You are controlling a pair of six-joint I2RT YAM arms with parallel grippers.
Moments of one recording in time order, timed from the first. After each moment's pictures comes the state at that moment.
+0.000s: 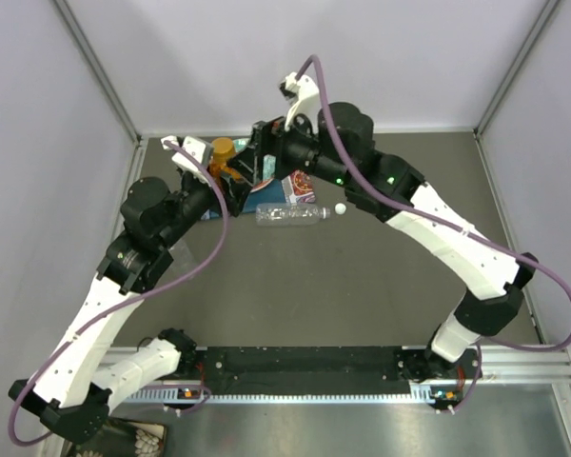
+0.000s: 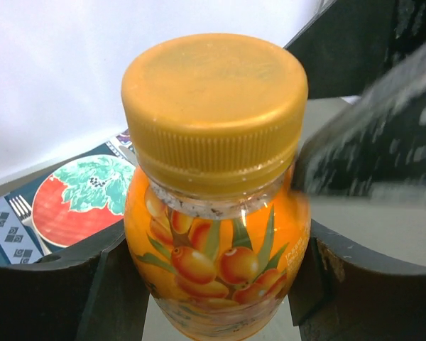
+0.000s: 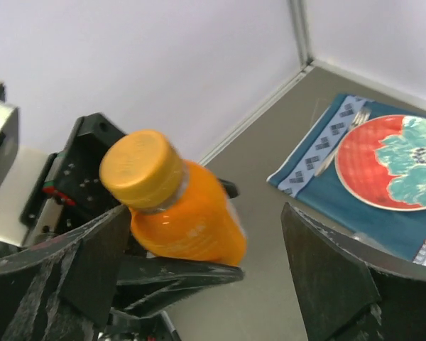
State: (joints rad) left arm -0.51 0.90 1.17 -0.28 0.09 -0.08; right arm 0.98 1.64 2.01 -0.45 -0.01 0.37
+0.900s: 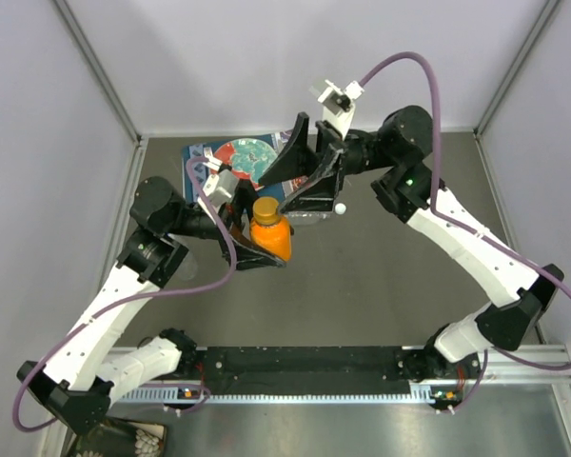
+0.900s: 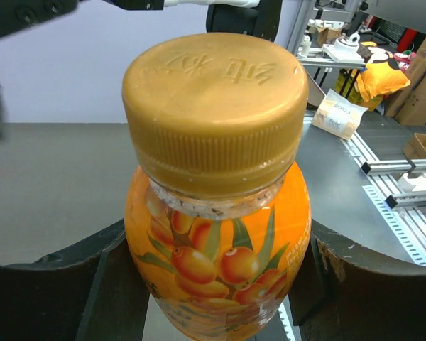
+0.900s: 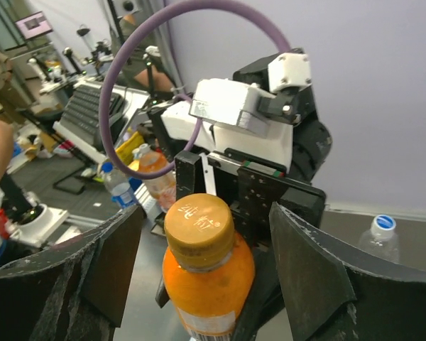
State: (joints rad) left arm -0.54 0.96 1.09 0.11 1.22 -0.37; right arm 0.75 1.47 1.65 0.36 -1.15 0.74
